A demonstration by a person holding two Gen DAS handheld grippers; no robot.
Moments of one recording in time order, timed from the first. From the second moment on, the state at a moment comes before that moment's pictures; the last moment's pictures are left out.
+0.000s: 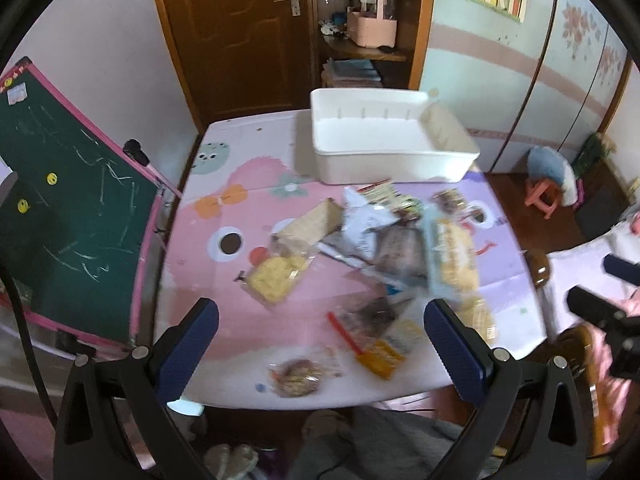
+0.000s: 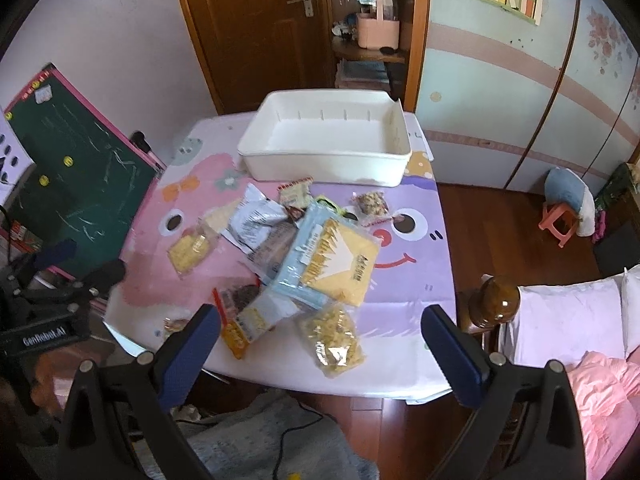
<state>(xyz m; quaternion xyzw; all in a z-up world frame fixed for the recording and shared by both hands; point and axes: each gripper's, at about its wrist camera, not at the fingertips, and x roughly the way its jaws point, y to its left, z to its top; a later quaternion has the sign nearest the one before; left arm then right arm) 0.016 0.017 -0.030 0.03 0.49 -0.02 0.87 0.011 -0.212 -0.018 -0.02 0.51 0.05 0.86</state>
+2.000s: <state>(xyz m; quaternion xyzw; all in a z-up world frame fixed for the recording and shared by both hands) 0.030 0.073 -0.206 -0.03 0.64 -0.08 0.76 0.047 -0.211 -0.196 -0.03 0.65 0.11 0.75</state>
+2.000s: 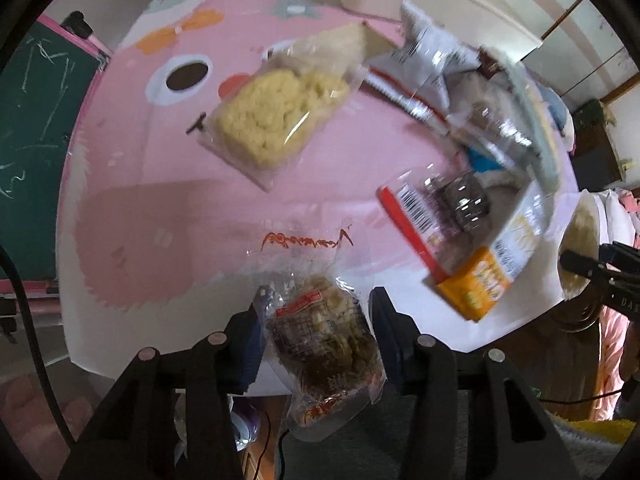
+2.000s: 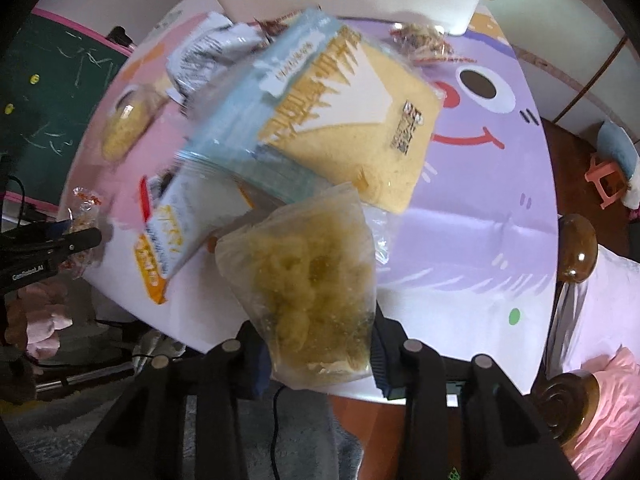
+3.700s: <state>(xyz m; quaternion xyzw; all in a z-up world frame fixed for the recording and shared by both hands) 0.351 -0.042 -0.018 0.05 0.52 -0.08 0.85 0.341 -0.207 -0.006 -0.05 0.50 0.01 0.86</state>
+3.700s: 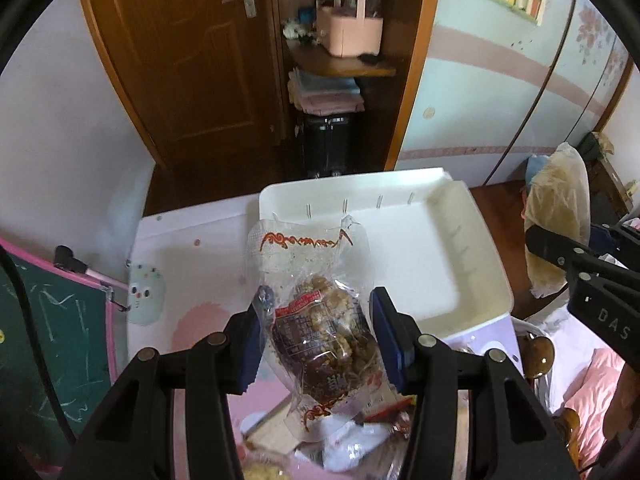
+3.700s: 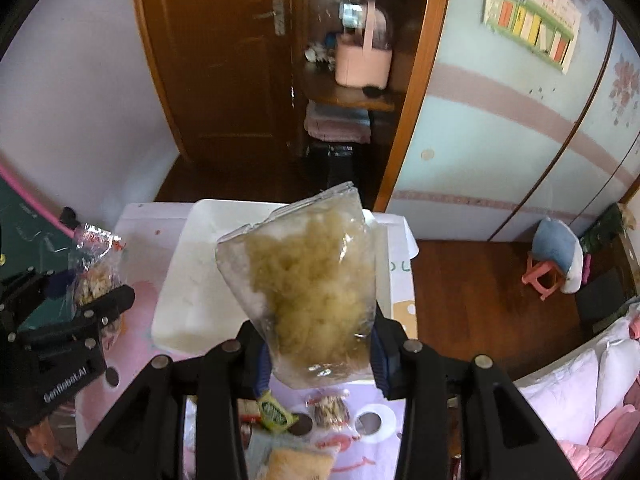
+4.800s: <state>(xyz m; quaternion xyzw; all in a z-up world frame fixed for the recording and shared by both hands) 0.376 -0.045 -0.081 0.07 0.52 -0.07 0.85 0.375 -0.203 -0.077 -0.03 0.55 0.00 0.84</state>
